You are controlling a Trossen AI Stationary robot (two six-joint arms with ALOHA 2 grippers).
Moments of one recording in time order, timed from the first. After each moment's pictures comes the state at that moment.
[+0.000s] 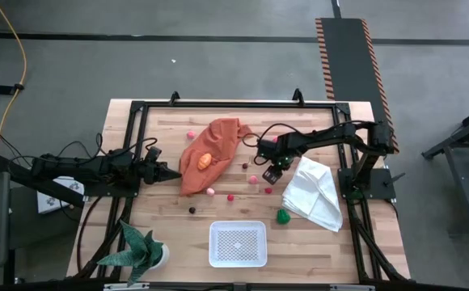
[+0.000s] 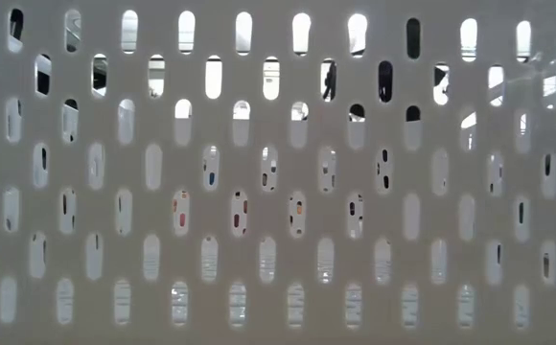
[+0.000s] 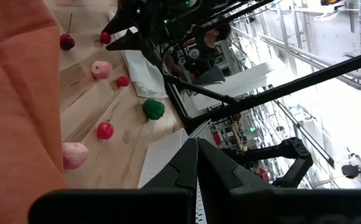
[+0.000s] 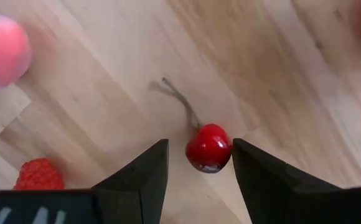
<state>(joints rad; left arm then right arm) 0.10 0.11 0.01 0.03 0.10 -1.14 -0.19 1.78 1.03 -0.73 -0.04 0.48</state>
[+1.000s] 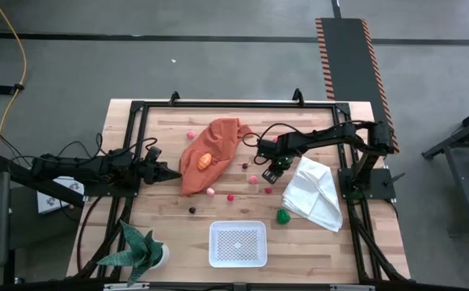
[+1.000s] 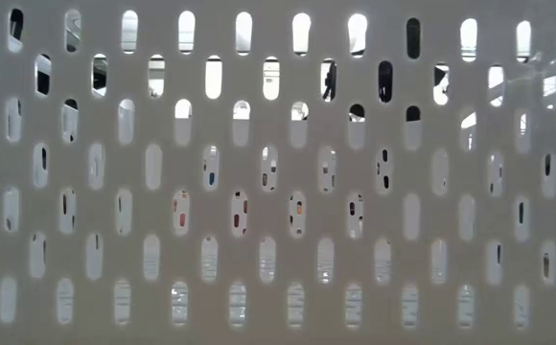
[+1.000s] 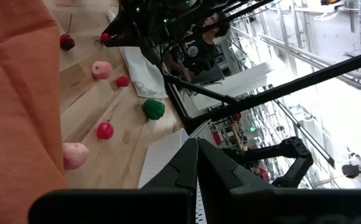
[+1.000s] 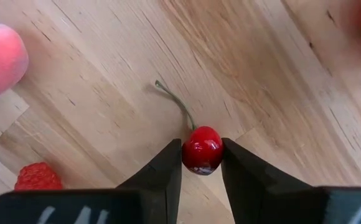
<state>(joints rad) 0.10 0.11 0.01 0.03 0.10 -1.13 -0.19 1.77 1.03 -0.73 -0.03 0.49</state>
